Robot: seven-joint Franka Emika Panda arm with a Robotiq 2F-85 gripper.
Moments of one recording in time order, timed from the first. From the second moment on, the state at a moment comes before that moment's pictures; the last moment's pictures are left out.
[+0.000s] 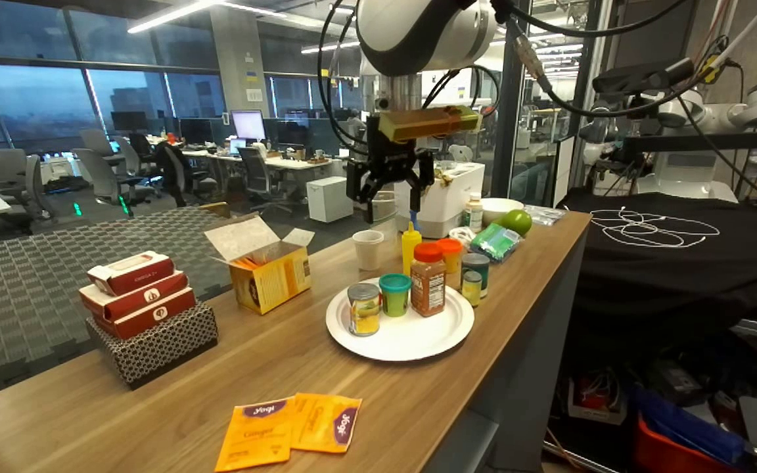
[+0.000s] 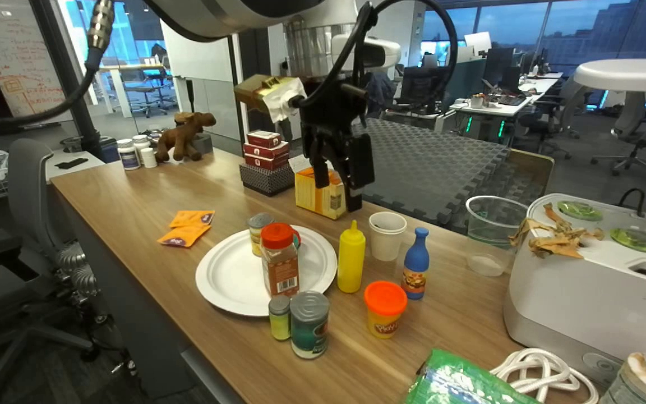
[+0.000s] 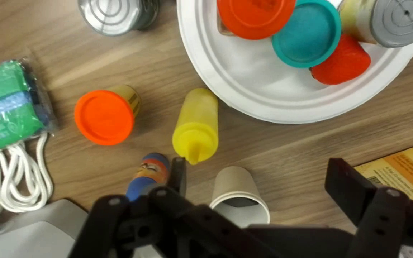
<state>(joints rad) 0.04 0.51 -0.10 -1.50 -0.06 2.08 0.34</state>
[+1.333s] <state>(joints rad) 0.00 0.59 -0.12 -1.48 0.01 2.05 0.41</state>
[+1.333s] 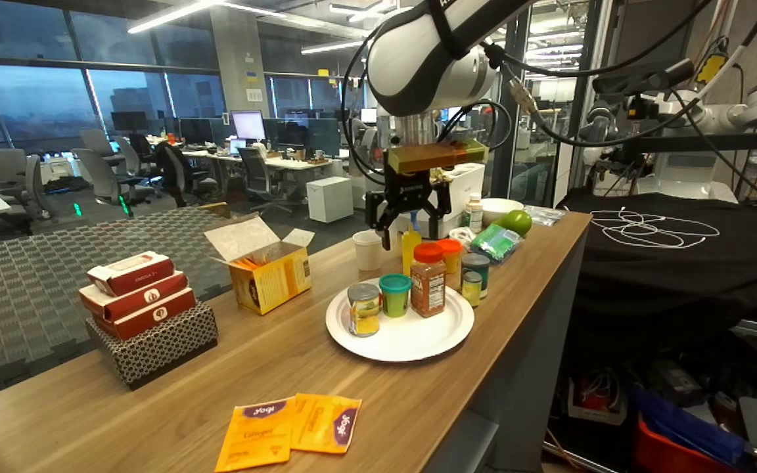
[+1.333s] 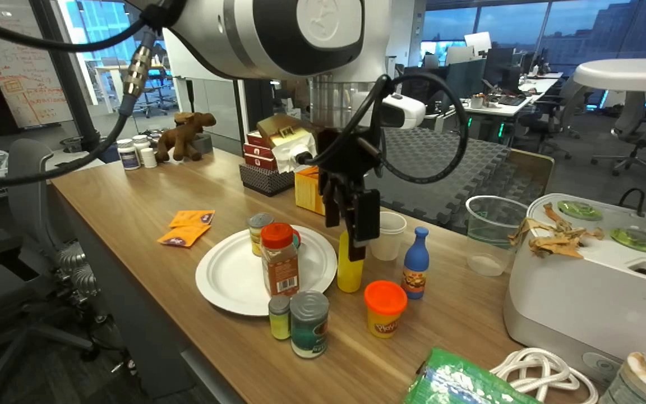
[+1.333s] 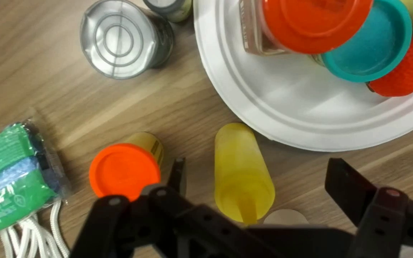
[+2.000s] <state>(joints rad) 0.00 0.64 -0.12 -1.41 0.01 2.05 0.41</state>
